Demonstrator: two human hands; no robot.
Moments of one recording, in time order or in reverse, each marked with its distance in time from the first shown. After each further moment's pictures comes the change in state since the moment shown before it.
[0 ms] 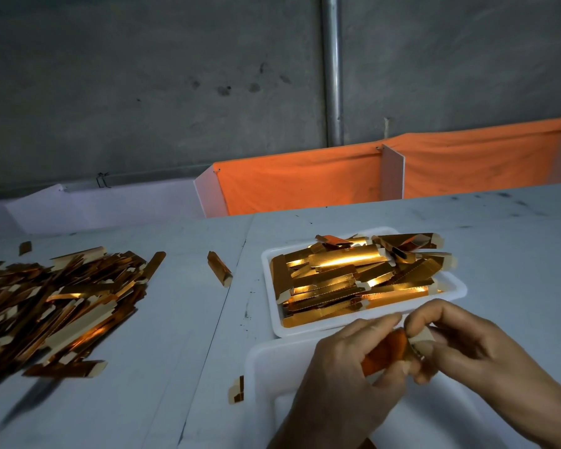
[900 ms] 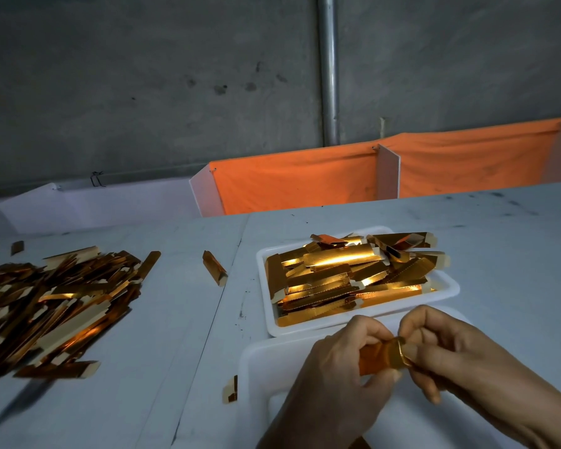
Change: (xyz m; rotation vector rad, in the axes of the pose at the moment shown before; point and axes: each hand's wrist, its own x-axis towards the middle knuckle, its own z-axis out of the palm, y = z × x) left_hand 0.002 -0.001 0.000 -0.036 -0.100 -0.087; right_hand 0.009 0.009 0.002 0.236 -0.050 0.203
